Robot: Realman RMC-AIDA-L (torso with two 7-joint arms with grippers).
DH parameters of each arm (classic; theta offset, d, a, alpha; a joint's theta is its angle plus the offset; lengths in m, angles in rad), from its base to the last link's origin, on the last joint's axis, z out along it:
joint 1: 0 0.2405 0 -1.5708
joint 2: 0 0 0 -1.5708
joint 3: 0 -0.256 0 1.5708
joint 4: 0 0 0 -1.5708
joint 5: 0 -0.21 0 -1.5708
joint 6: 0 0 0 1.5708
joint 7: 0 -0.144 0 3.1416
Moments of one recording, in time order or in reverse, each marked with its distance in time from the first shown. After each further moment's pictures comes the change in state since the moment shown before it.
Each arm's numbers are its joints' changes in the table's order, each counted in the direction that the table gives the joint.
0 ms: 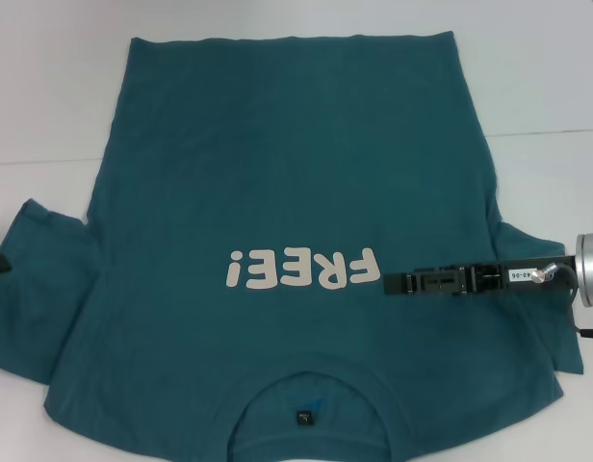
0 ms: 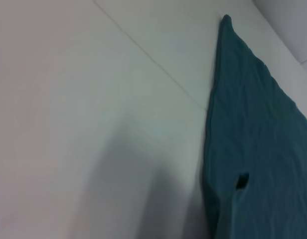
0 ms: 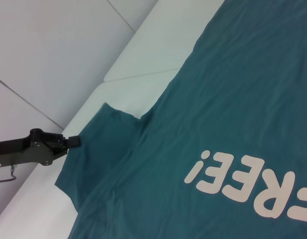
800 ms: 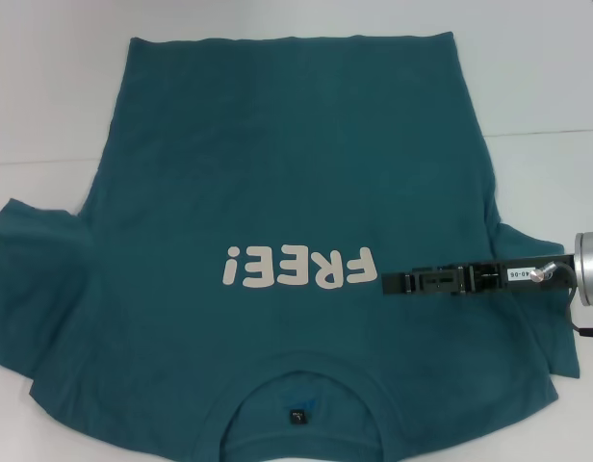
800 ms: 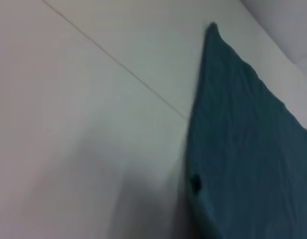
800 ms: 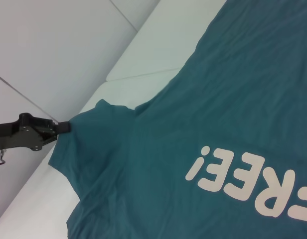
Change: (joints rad) left arm -0.024 0.017 -0.006 0.118 -0.056 -0.099 0.089; right arm 0.004 0.000 0.001 0.000 0.000 0.006 -0.002
